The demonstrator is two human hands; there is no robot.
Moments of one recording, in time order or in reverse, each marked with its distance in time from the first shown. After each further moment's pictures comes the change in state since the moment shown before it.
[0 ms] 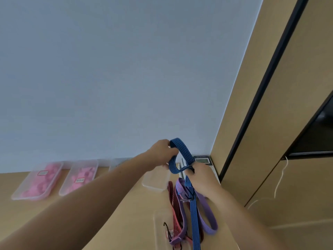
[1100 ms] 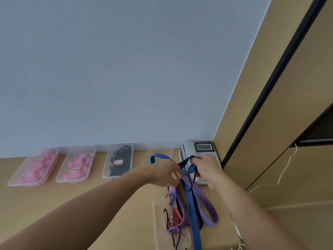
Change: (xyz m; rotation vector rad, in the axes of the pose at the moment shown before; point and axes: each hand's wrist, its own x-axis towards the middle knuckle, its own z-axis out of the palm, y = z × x) left_hand 0.003 -0.070 0.039 0.604 -0.425 0.263; right_hand 0.024 0.031 0.018 0.556 -0.079 0.429
